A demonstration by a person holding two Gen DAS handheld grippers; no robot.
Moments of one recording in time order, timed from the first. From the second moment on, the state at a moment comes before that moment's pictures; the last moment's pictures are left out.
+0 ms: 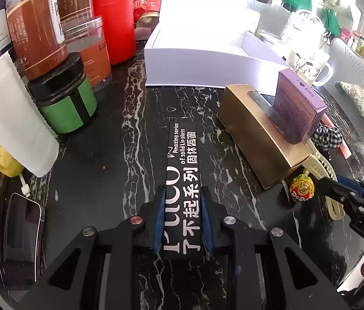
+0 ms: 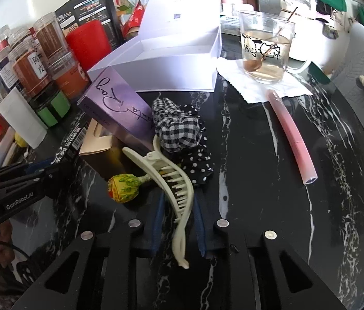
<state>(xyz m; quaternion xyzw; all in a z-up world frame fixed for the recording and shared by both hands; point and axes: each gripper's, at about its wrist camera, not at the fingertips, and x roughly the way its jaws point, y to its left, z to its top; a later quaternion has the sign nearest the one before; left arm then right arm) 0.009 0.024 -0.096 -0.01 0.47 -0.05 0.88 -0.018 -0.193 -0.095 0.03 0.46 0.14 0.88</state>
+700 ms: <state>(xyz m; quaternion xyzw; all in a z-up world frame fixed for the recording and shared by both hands) -0.032 0.032 -0.063 -0.02 0.43 -0.06 0.90 -0.059 -0.200 -0.075 0.03 0.43 0.14 0.89</state>
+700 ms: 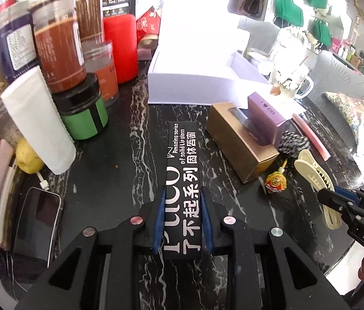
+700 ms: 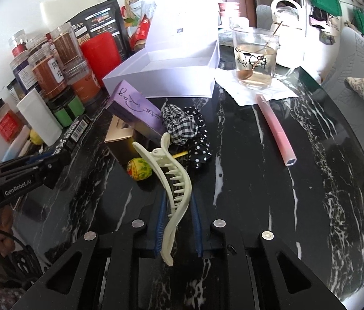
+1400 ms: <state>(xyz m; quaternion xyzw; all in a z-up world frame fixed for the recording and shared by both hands) -0.025 0.015 -0.012 0.00 0.38 -0.09 0.92 -0.055 -0.196 -0.030 0.01 0.38 0.16 0.91</state>
